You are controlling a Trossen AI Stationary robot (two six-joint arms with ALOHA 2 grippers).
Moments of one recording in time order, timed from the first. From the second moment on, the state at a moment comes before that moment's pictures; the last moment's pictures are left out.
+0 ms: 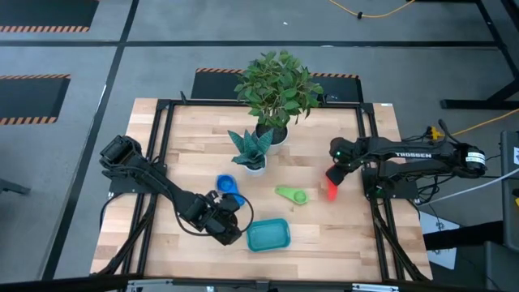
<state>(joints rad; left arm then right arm) -0.56 1.72 1.21 -0.69 -0.38 -1.17 -0.31 1.00 0.45 -0.75 -0.06 0.51</state>
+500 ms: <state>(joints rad) -0.56 1.72 1.21 -0.60 -0.38 -1.17 -0.11 1.00 0.75 -0.64 -0.05 0.54</state>
